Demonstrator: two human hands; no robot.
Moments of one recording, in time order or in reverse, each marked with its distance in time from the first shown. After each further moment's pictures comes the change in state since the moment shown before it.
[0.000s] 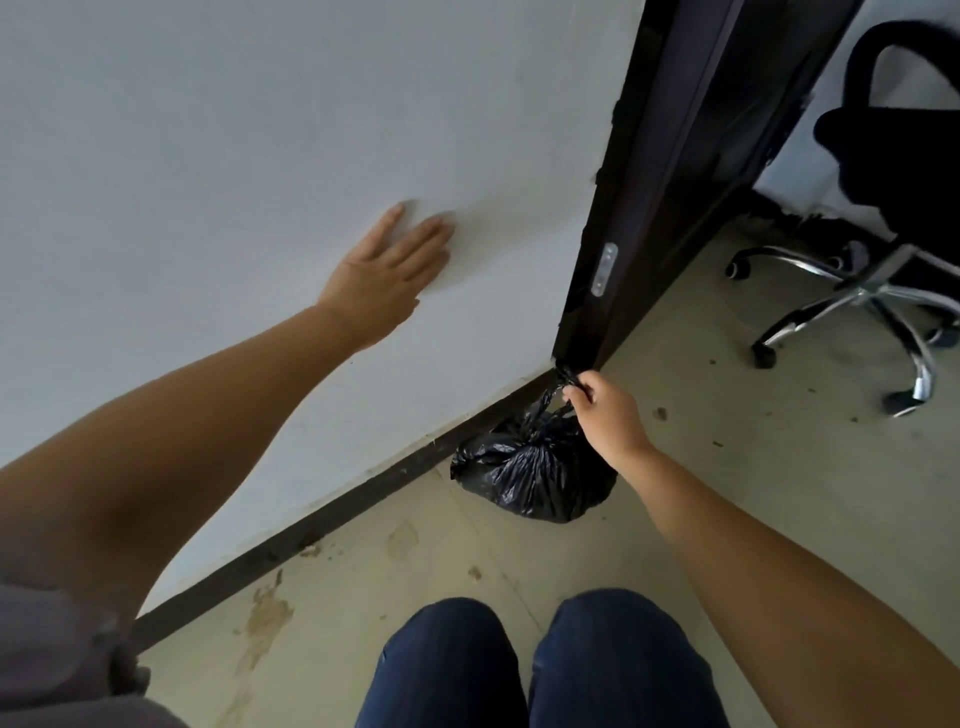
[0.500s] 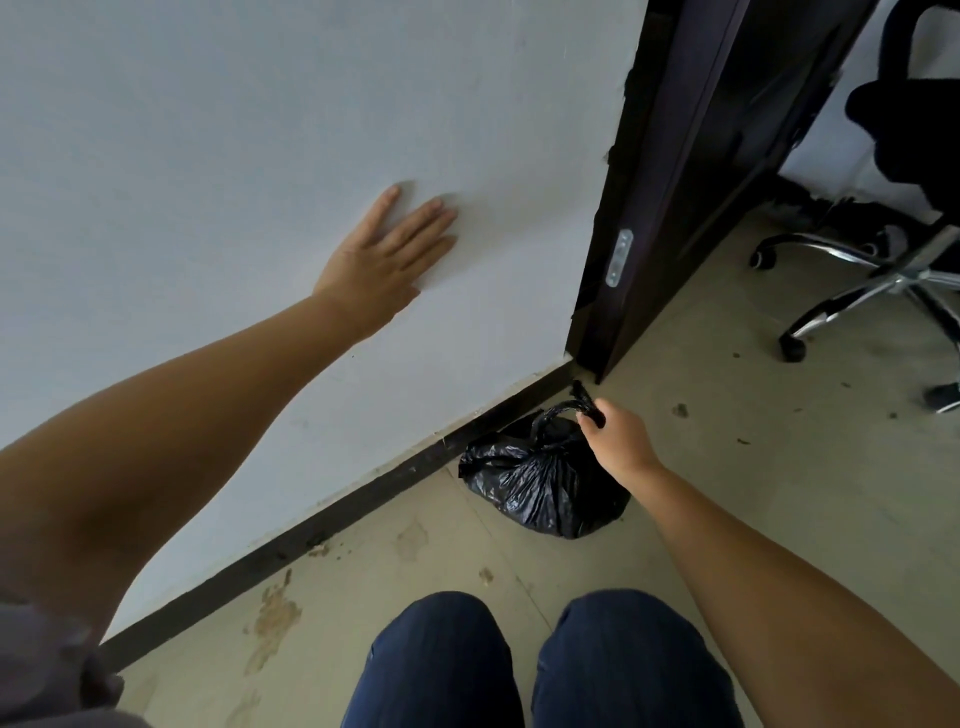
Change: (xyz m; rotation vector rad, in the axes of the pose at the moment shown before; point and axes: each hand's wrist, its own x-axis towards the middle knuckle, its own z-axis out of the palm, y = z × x) left_hand 0.004 0.006 0.010 0.134 0.038 0.020; right_hand 0.003 0.044 0.031 -0.070 -0.120 0.158
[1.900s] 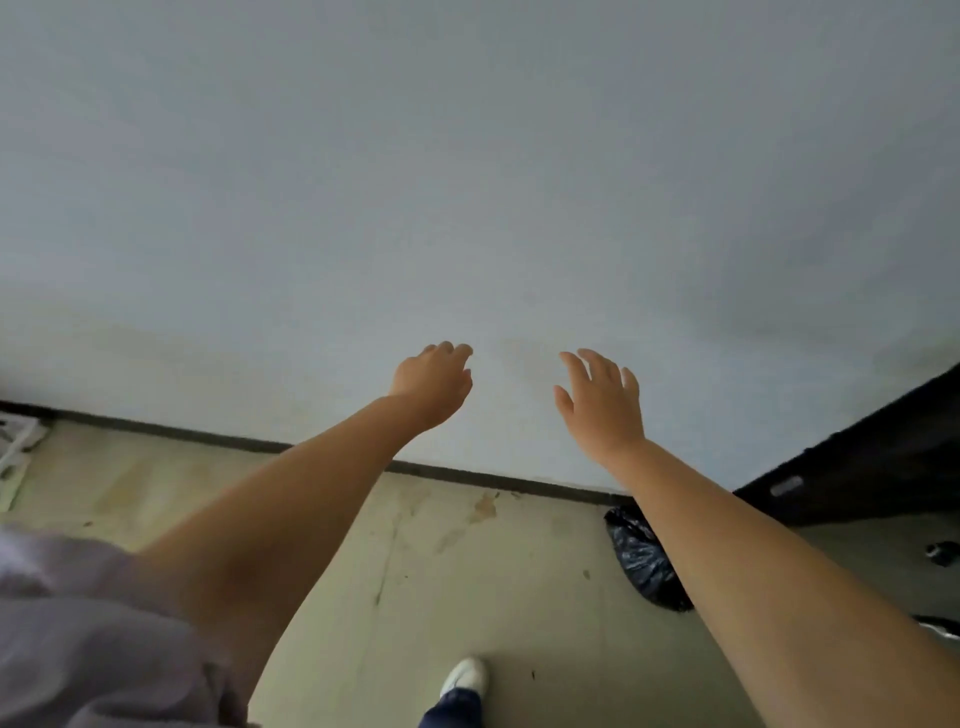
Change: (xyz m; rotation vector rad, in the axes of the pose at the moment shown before) left_hand -0.356 -0.397 -0.284 -1.149 -0.799 -1.023; right_hand -0.347 -0.518 -0.196 -0.638 -0.203 -0.962
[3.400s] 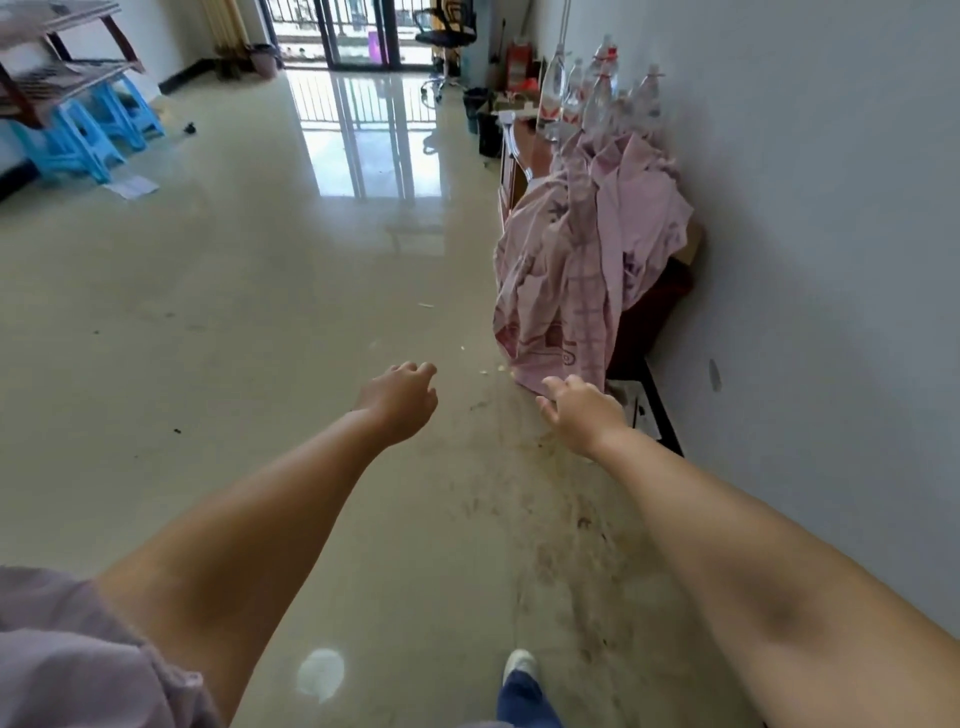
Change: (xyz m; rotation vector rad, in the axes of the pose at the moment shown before) left_hand -0.646 -0.797 -0.102 -0.130 0.243 -1.466; right_hand -0.100 -1.097 0.133 -0.110 -0.370 -1.377
